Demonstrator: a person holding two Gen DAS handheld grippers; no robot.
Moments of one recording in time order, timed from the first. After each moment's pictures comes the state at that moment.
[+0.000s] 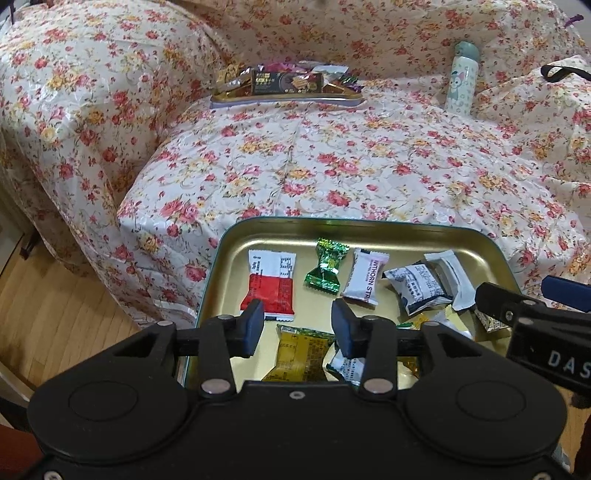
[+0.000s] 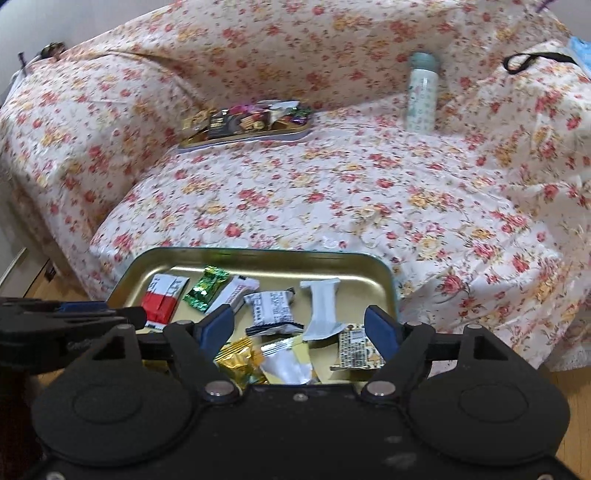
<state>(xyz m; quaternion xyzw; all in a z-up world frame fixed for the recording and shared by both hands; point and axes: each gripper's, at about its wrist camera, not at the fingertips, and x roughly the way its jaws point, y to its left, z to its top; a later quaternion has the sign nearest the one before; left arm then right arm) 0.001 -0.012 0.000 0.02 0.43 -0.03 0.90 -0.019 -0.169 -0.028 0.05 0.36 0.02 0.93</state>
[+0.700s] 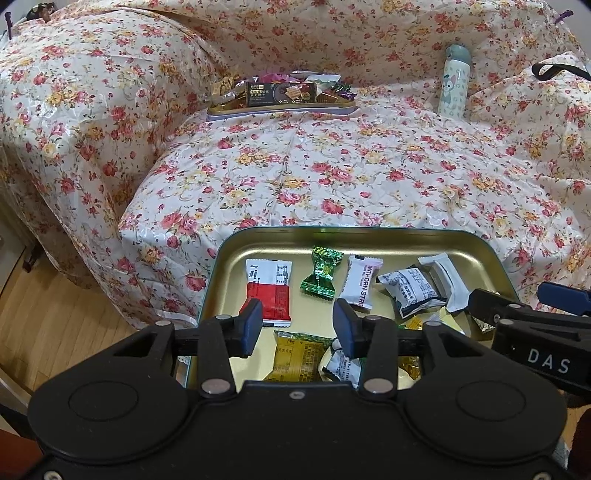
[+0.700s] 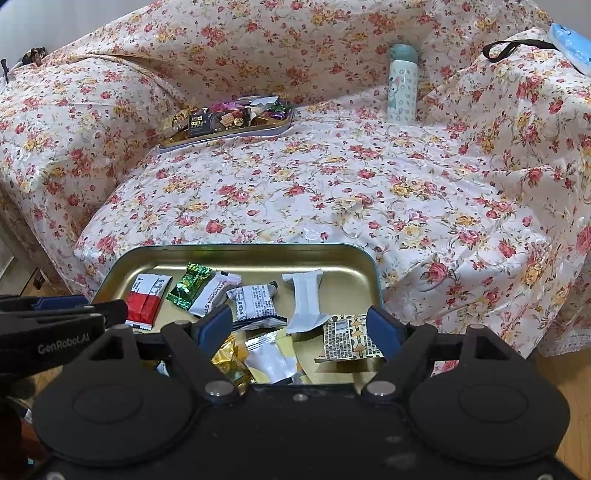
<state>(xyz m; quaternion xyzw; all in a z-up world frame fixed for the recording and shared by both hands) -0.003 -0.017 0.005 0.03 0.42 -0.03 0.91 -0.021 -0.171 -0.033 0.06 0.36 0.00 0.93</state>
